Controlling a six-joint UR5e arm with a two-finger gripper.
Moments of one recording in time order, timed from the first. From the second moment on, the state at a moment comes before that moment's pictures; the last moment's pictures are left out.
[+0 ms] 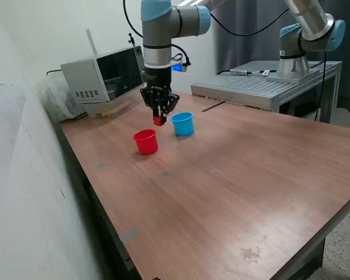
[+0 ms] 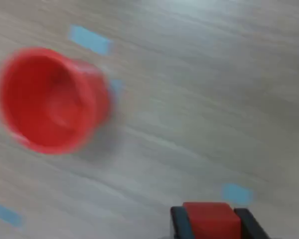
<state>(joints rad) -0.01 -0.74 0.99 -1.95 -1.77 2.80</state>
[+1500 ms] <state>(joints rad) -0.20 -0.65 0.99 -2.05 -1.76 2.83</state>
